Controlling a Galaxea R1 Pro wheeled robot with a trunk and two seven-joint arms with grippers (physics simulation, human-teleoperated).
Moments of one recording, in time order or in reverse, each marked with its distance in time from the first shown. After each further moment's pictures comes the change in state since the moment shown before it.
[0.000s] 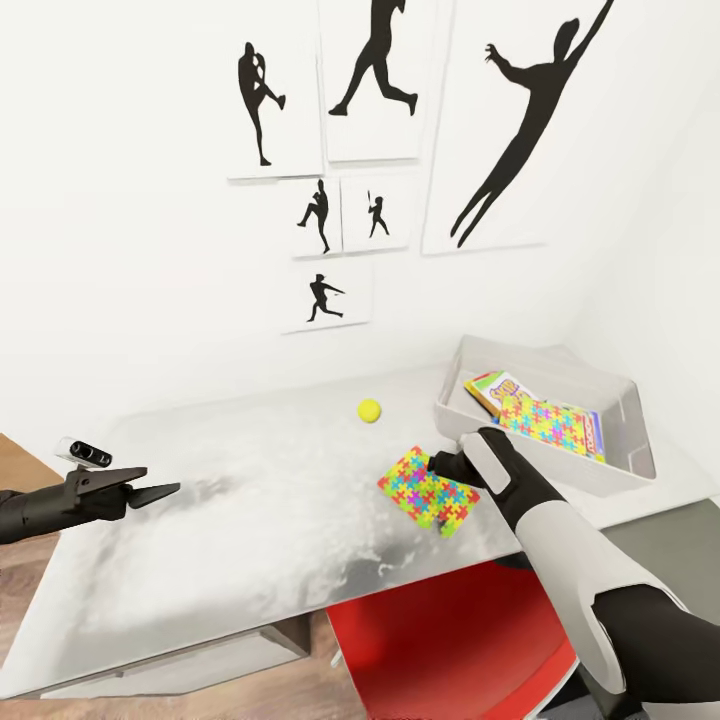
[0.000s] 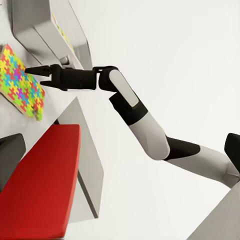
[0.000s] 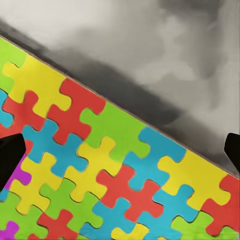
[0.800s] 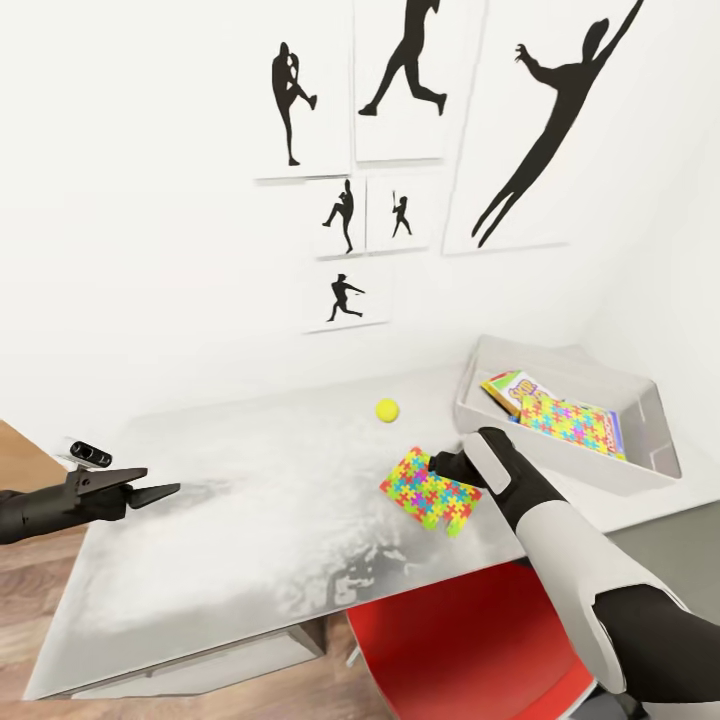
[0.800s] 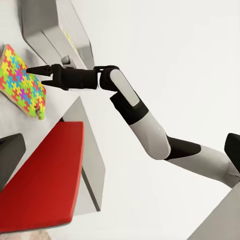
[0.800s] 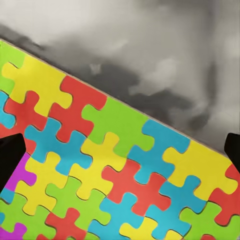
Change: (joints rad) left arm 0.000 0.000 0.000 0.000 -0.003 -0.001 0.001; right arm 0.000 -0.002 0.000 -0.001 0.007 0.004 0.002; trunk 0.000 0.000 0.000
